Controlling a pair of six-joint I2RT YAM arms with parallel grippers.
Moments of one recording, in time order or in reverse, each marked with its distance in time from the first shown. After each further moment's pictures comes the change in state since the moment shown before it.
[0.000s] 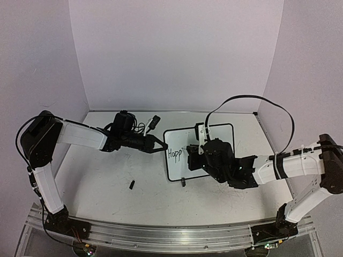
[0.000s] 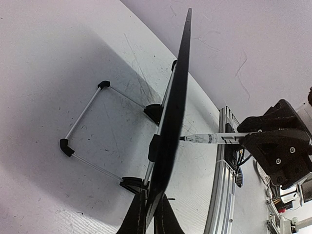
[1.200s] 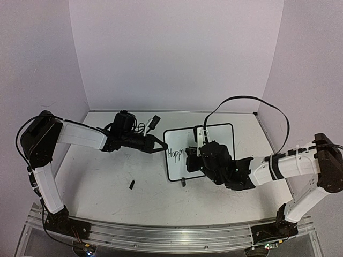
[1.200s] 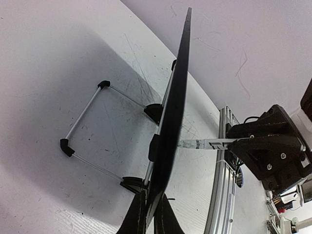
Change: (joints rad) left arm 0.000 0.000 0.000 0.000 -0.001 0.000; right arm 0.002 0.042 -0.002 0.022 0.021 0.025
